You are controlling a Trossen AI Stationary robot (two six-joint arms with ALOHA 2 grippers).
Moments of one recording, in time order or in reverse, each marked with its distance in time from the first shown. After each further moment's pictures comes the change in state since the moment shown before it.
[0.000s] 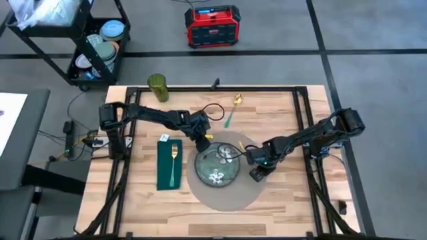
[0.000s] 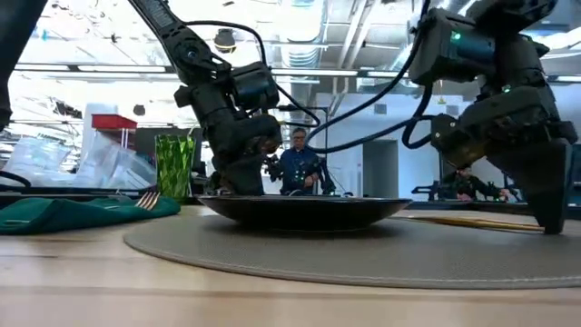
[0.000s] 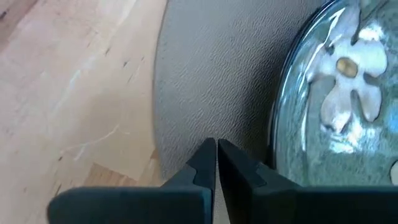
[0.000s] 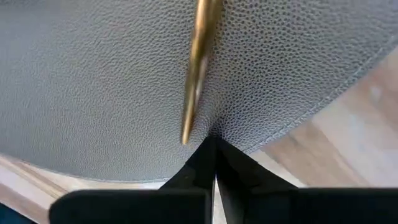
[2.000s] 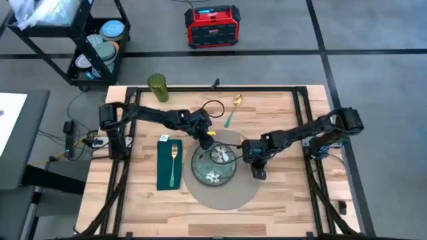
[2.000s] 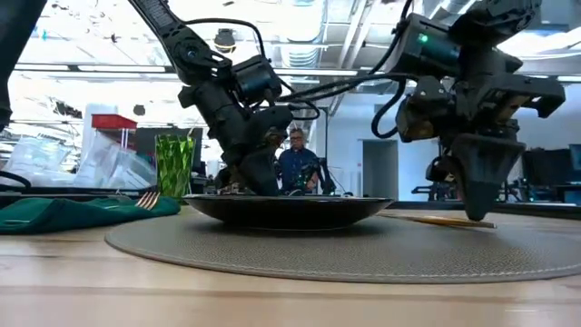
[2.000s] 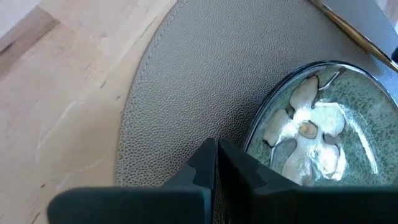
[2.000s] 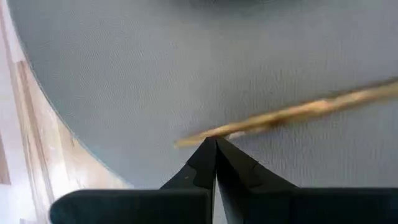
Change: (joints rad) left arm -0.001 -0.002 0.001 0.097 0.001 -0.129; right arm -0.095 0.001 0.000 0.219 -0.025 -0.754
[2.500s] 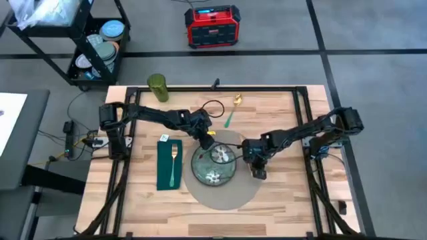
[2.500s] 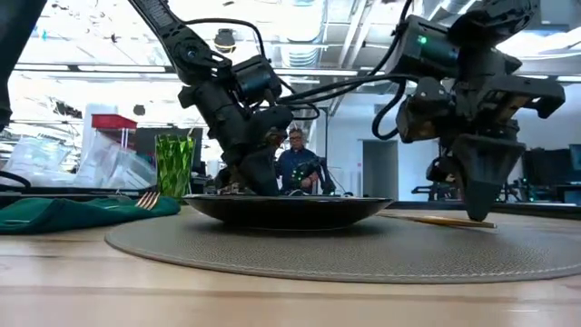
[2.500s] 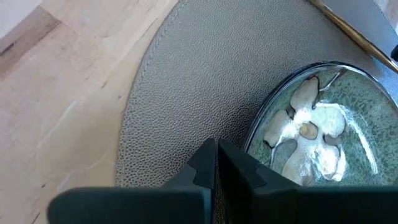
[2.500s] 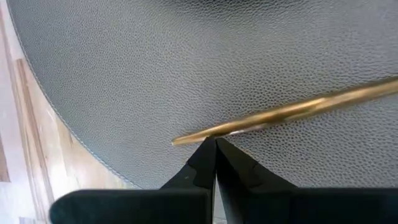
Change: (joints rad) left arm 0.000 0.000 0.000 0.000 -0.003 0.001; right arm -0.009 0.000 0.000 -0.046 -0.005 0.014
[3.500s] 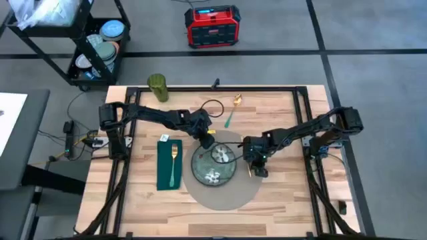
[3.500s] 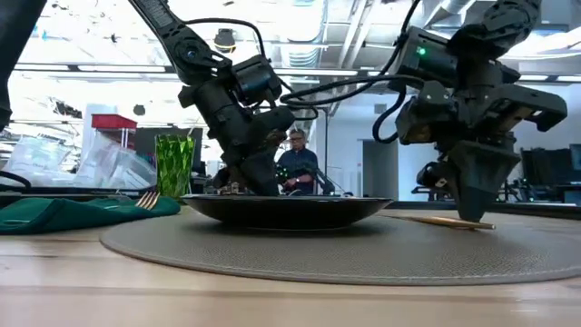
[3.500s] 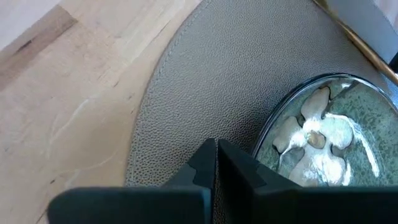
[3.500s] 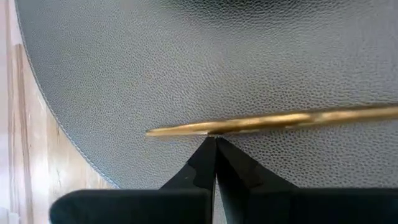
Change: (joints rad) left arm 0.000 0.000 0.000 0.001 -0.025 -0.040; right arm -0.041 0.000 -0.051 0.093 -0.045 -0.140
